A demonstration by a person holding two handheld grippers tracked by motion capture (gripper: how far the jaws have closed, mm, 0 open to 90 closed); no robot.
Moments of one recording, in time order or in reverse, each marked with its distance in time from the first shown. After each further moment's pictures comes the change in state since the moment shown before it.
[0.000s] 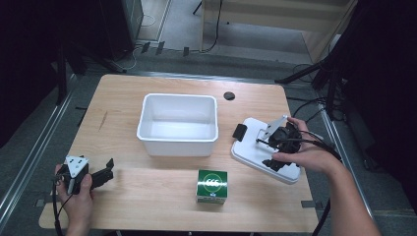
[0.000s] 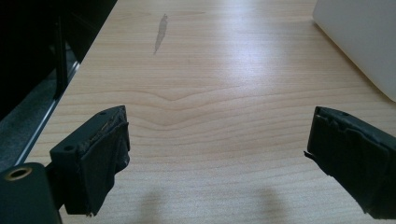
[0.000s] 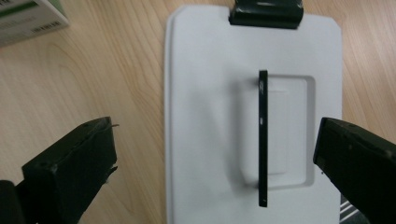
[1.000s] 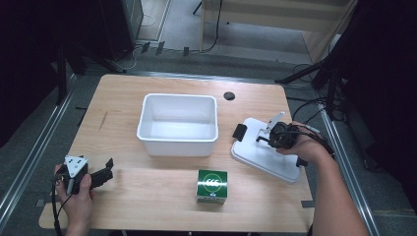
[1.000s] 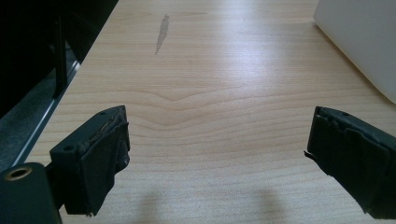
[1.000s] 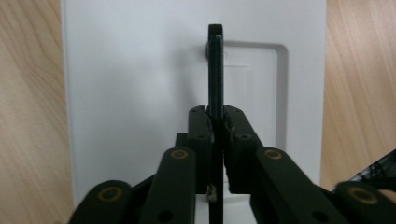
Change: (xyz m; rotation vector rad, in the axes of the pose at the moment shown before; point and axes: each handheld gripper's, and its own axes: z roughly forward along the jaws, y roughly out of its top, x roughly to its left) left arm 0.001 0.000 0.000 -0.005 0.001 -0.008; right arm -0.047 -0.018 0.051 0.064 -0.038 0.009
